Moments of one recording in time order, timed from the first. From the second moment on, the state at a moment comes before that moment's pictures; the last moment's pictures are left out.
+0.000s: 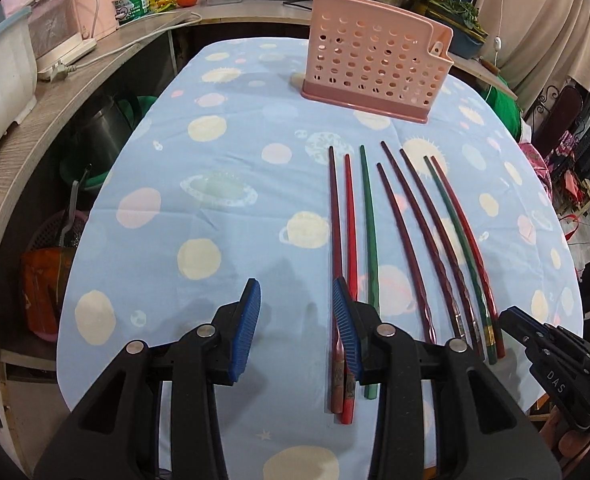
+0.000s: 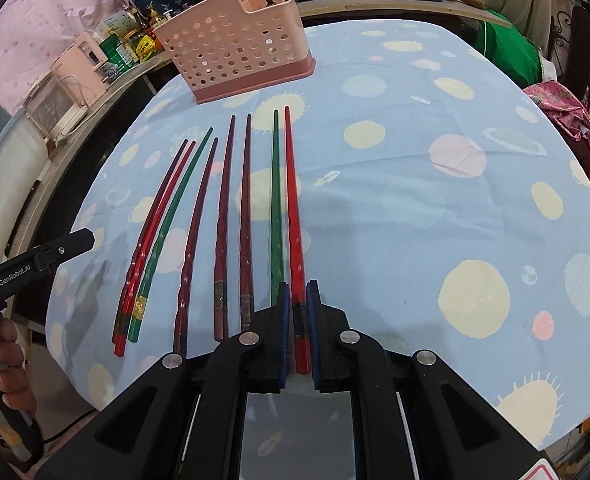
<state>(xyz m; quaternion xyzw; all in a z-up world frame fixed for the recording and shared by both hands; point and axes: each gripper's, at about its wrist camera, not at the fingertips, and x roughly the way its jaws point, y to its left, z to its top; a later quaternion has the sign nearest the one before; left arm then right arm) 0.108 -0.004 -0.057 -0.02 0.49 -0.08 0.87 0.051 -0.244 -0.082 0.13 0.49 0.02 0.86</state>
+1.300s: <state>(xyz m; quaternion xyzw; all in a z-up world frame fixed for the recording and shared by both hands) 0.098 -0.017 -0.094 -0.01 0.54 -0.10 0.83 0.048 -0.247 -0.092 0.13 0.50 0.02 0.86</state>
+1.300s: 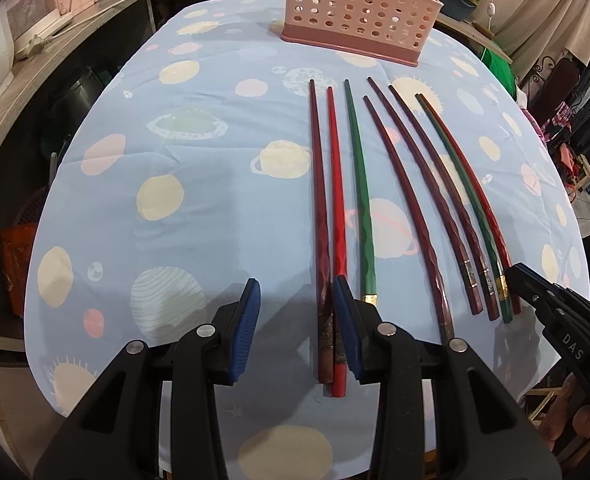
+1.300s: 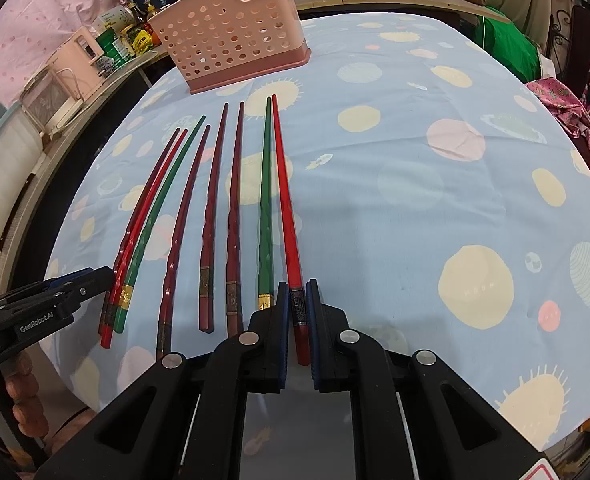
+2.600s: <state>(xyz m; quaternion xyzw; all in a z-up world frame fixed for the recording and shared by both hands) 0.079 -0.005 -0.084 -0.03 0.54 -0.10 0.84 0.047 -0.249 -0.086 0.13 0.49 0.02 0.86</state>
